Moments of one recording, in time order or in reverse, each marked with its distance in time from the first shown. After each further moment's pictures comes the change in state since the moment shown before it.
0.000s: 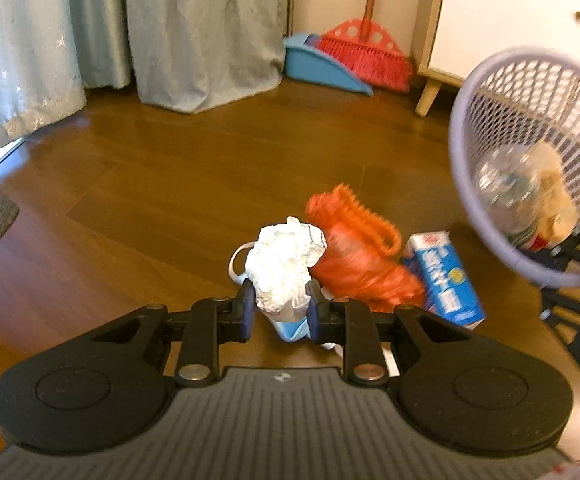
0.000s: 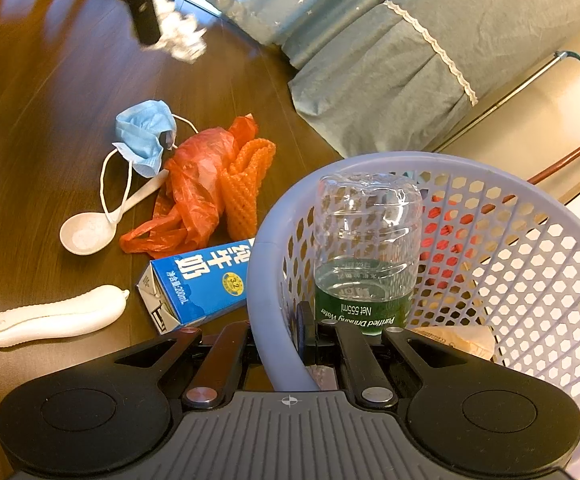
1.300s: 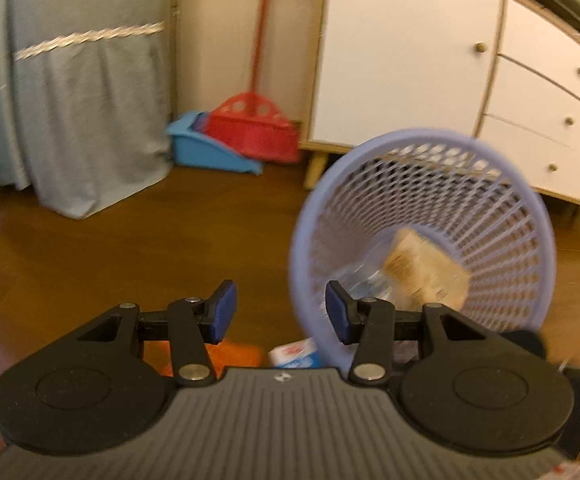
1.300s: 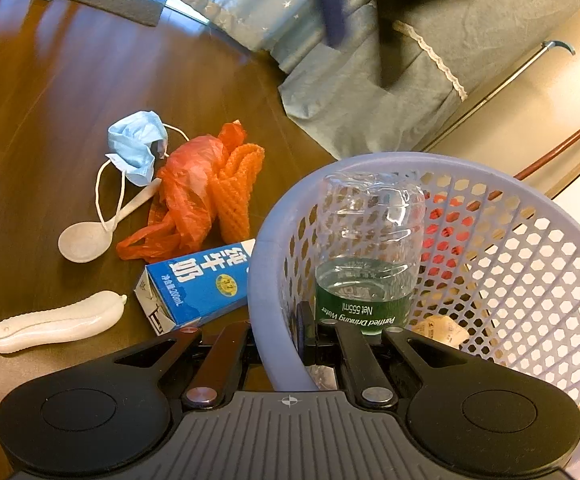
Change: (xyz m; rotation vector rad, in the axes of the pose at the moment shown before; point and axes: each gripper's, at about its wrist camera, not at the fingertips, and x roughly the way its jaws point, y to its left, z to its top) left arm -0.008 -0.101 0.064 0.125 -0.157 -0.183; right arm -0.007 -0.008 -0.002 0.047 -0.014 -0.004
